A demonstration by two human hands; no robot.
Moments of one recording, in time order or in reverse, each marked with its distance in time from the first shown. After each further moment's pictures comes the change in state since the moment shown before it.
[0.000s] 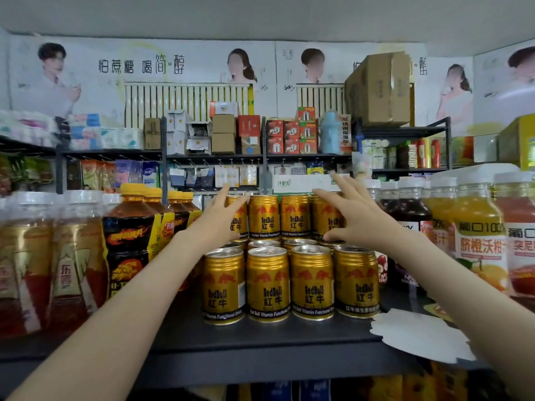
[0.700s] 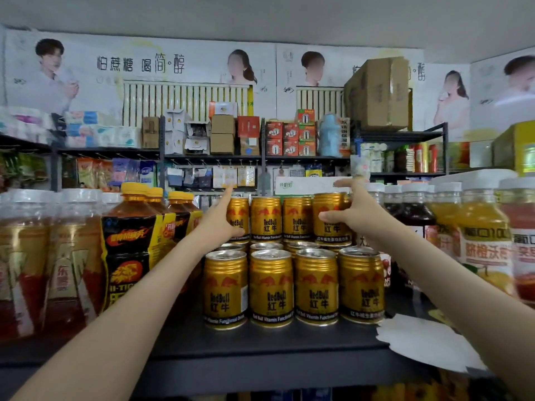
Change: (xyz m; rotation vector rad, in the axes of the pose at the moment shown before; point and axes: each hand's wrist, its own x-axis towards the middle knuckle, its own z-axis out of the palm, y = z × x) left_hand -0.001 0.000 0.003 -0.578 0.058 -0.137; right_hand 0.016 -0.009 0.001 0.918 0.068 0.386
